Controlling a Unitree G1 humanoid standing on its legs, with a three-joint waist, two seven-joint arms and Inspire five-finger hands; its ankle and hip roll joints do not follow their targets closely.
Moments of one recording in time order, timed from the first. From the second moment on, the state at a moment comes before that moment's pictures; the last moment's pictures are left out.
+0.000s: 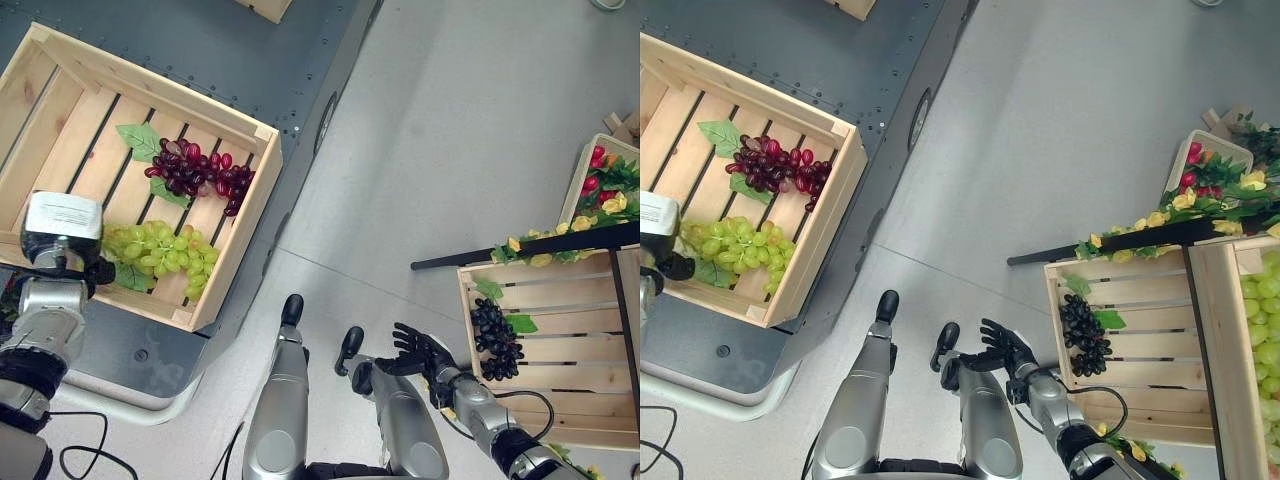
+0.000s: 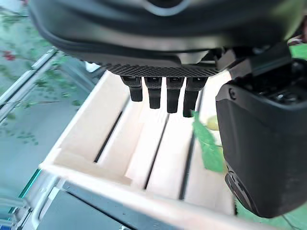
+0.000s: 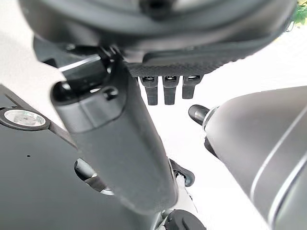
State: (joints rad) left arm -0.43 1.13 -0.40 0.61 0.89 0.33 0.16; right arm -0.22 -0.30 0.44 0.83 0.48 -0.09 0.08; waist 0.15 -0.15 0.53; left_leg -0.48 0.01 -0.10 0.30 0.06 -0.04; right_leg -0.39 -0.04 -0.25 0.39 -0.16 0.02
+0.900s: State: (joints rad) left arm -0.43 1.15 -0.43 0.51 0.85 0.20 0.18; right arm -0.22 -0.30 0.44 0.83 0.48 -0.09 0.07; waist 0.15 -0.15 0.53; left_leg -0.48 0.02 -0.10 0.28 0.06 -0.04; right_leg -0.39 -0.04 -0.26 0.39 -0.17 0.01
